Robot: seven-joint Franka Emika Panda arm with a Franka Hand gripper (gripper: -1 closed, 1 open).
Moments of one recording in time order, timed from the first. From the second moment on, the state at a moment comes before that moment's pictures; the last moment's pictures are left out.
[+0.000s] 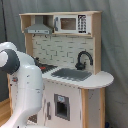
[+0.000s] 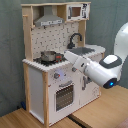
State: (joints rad) arm 0.45 0.47 1.17 -1.84 -2.17 1.17 0.07
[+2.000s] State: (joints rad) arm 0.32 0.49 1.15 -2.16 -2.17 1.29 0.57
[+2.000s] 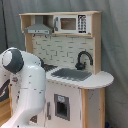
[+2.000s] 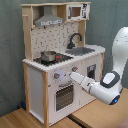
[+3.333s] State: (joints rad) arm 0.13 0.48 1.15 -2.23 -2.22 1.45 0.86
